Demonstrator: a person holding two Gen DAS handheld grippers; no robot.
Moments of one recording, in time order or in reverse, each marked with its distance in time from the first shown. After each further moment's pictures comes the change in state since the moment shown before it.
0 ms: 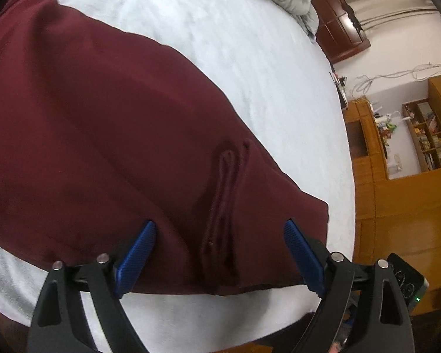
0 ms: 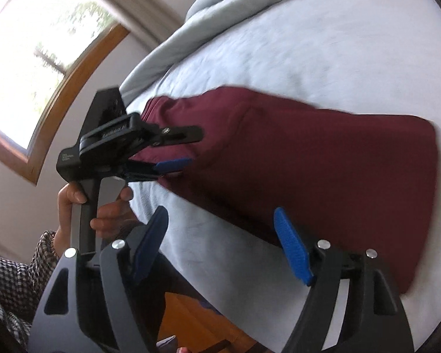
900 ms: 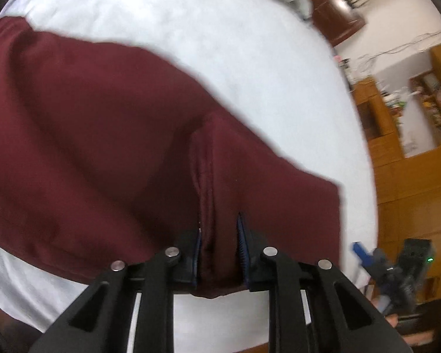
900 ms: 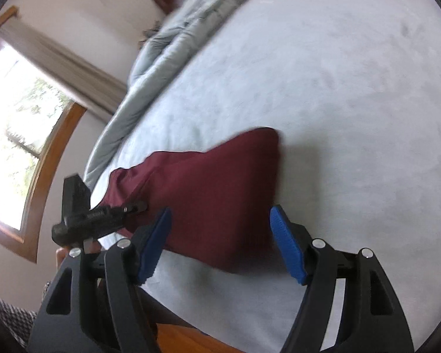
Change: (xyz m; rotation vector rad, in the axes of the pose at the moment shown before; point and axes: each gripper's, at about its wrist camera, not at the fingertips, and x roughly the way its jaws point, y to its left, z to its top) left arm 0.028 -0.024 -0.019 0.083 0.010 0.126; right arm -0.080 -0.112 -0.016 0.307 -0.205 -0.112
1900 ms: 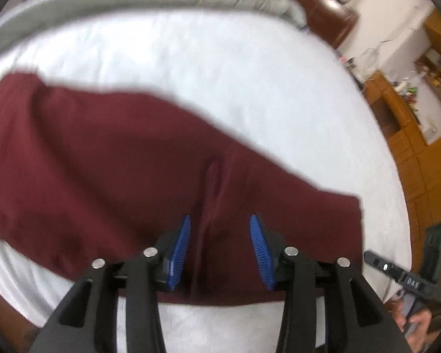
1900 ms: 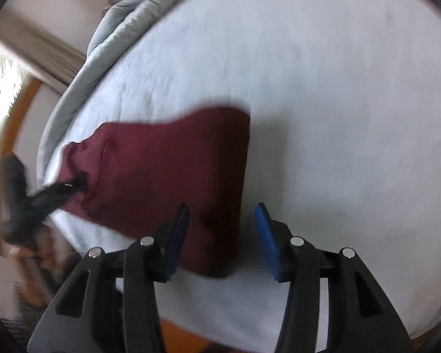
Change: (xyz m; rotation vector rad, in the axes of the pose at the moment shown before) left arm -0.036 -0.038 -0.011 0.179 -0.201 0.140; right arm 0.018 0.013 0.008 -0.079 0.106 -0.242
